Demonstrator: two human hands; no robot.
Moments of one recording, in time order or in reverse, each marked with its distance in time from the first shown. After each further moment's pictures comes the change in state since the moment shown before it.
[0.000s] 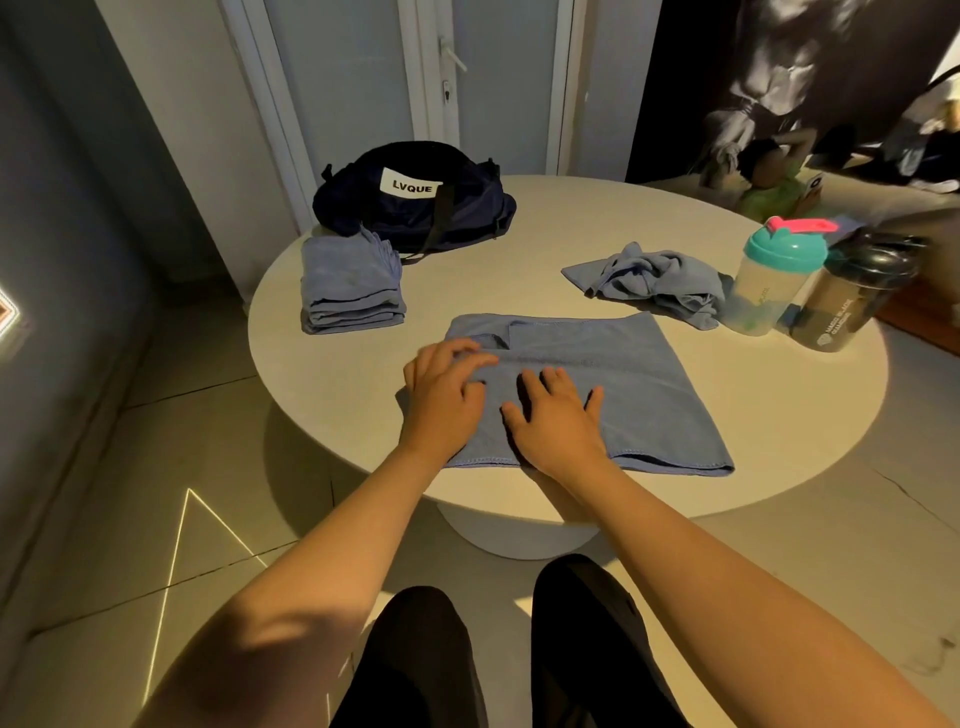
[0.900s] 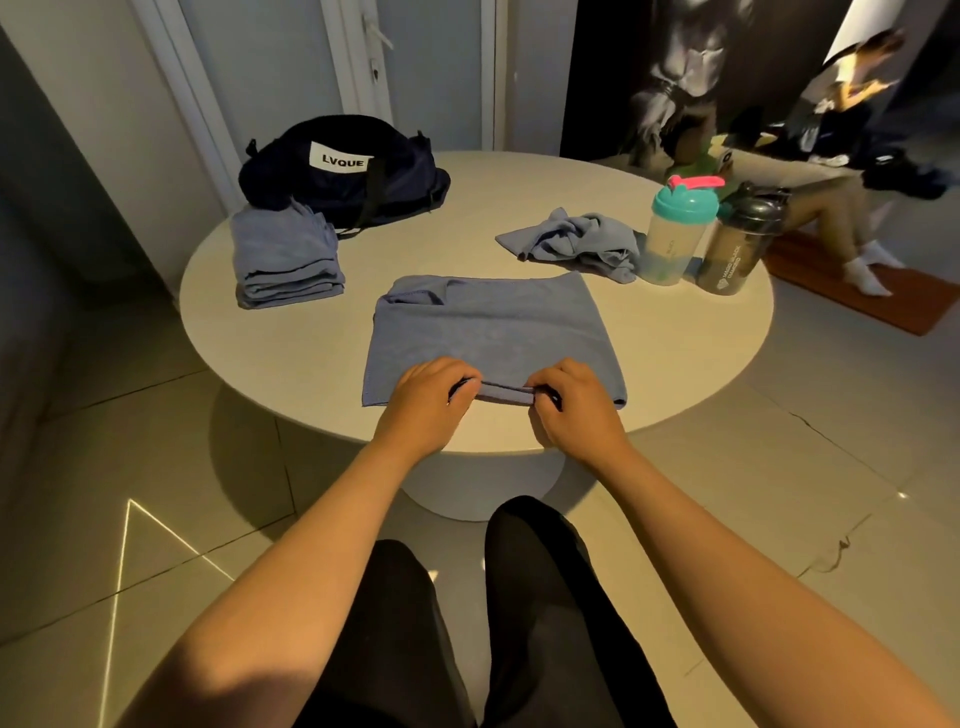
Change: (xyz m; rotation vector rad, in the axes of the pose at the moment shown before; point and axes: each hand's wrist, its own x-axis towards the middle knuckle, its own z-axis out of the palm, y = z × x) left_hand -0.054 0.035 0.011 -0.012 -0.331 0.128; right_hand -0.084 0.077 -0.018 0.212 0.274 -0.071
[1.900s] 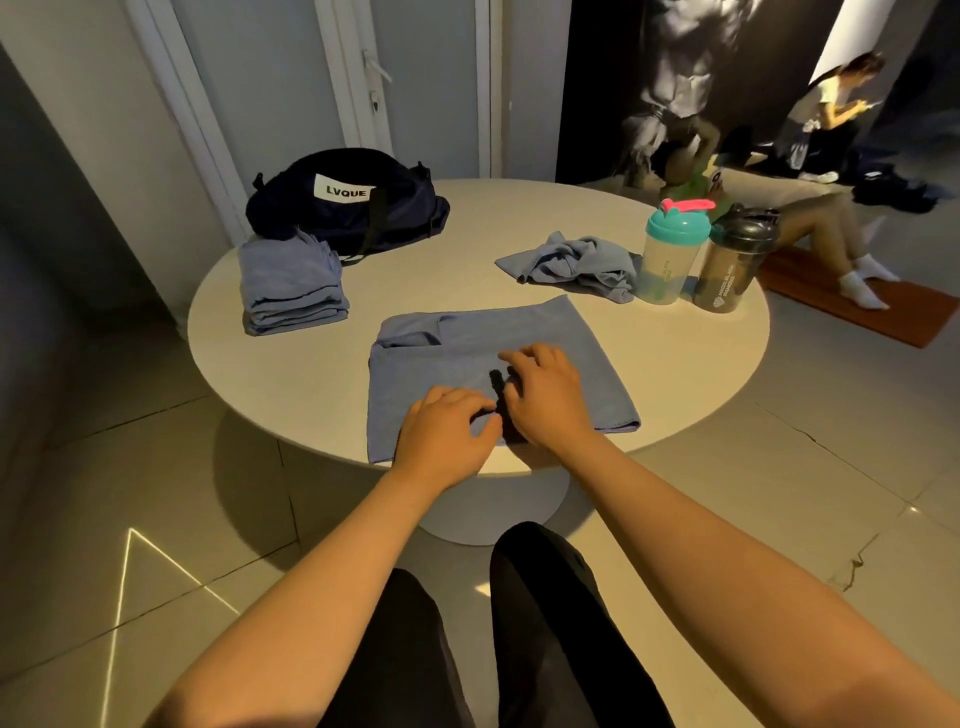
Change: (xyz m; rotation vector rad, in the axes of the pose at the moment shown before) left_hand -0.006 0.022 0.003 0.115 0.030 -0.039; right_hand 0.046 -0.031 0.012 -0.189 0.036 -0.018
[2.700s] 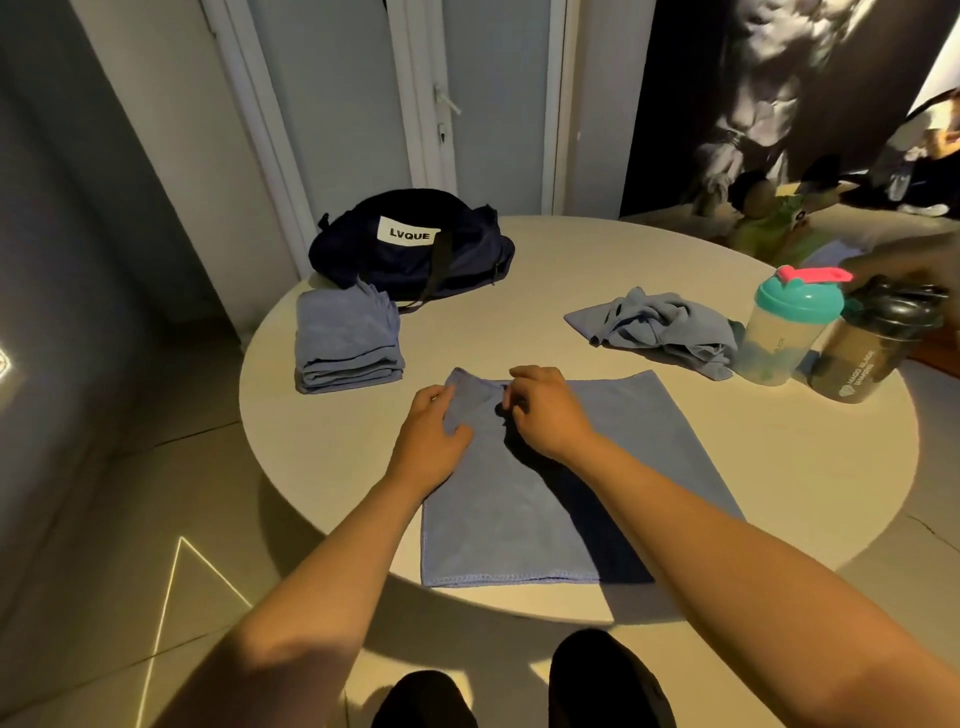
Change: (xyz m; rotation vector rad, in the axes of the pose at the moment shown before) left_hand 0.099 -0.114 -0.027 -0.301 0.022 -0.395; right_hand 0.140 -0.030 0.049 0.132 -0.234 -0.140
